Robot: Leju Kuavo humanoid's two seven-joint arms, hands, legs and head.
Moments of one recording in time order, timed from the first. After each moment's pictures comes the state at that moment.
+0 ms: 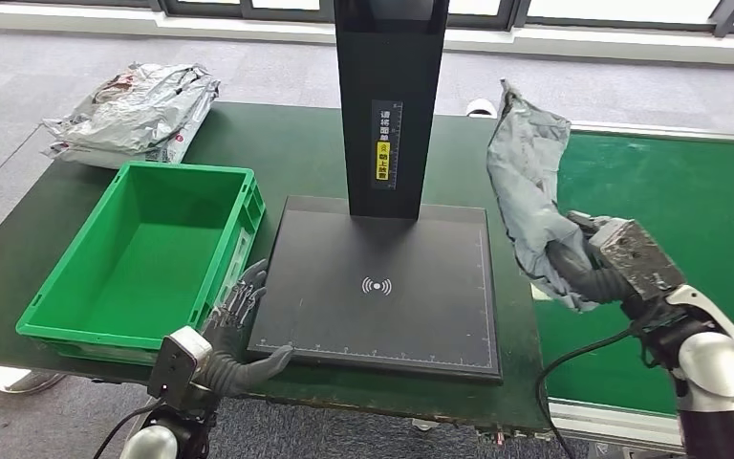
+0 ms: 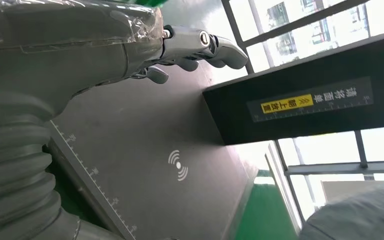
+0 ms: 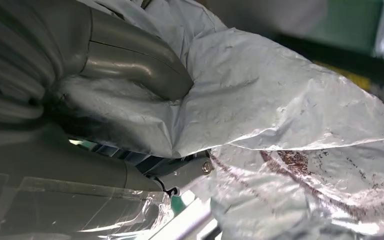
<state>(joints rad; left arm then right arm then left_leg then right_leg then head) 0.13 -0.03 -0.19 -1.69 -0.03 -0.28 -0.23 -0.28 -0.36 0.12 -1.56 0.04 0.43 -0.06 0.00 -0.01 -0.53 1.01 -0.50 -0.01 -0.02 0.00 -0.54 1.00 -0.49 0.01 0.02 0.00</state>
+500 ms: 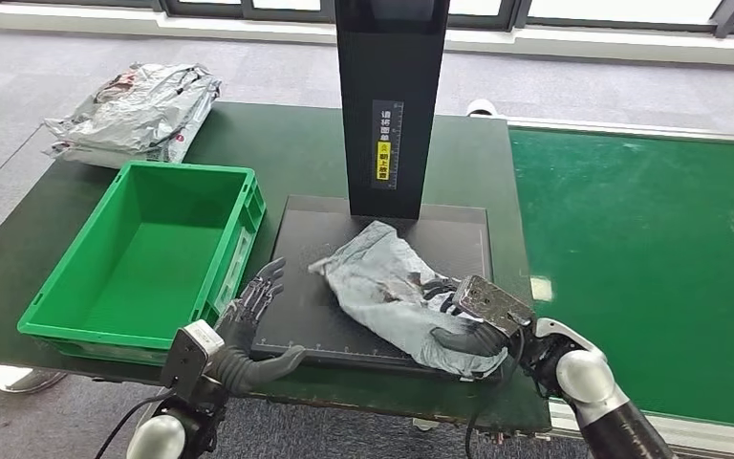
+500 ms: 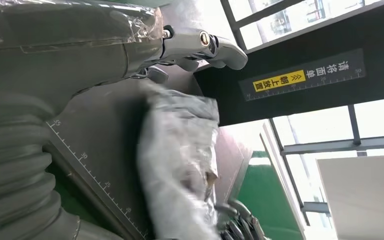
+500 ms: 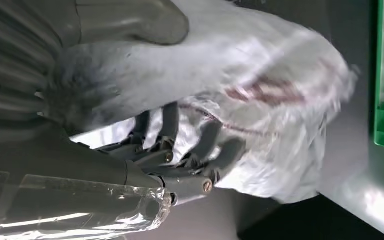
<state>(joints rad) 0.09 -0.01 -0.24 -1.66 0.01 -0.29 -0.23 -0.31 -0.28 0.49 -1.34 0.00 0.40 -0.04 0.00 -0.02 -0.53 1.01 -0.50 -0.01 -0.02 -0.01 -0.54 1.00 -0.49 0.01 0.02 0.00</state>
